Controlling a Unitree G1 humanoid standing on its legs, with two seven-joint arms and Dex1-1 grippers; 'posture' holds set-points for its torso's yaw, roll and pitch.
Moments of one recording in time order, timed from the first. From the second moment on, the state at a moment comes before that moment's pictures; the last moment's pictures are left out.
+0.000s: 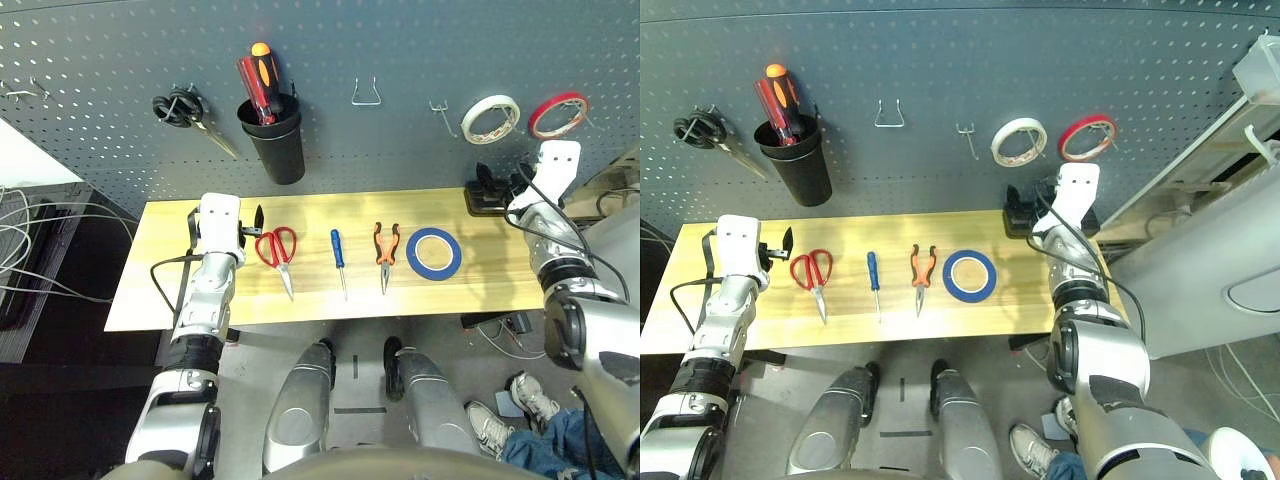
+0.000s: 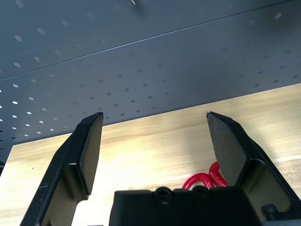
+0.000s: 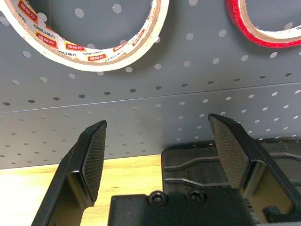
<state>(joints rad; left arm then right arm) -0.34 0.31 0.14 0.49 0.04 -0.09 -0.01 -0.86 -0.42 -0.27 1.23 0.15 -0.29 0.36</state>
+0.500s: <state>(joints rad) -0.30 0.34 -0.05 0.30 0.06 -0.04 -0.26 -0.75 -0.43 -0.22 1.07 0.15 -0.04 0.47</state>
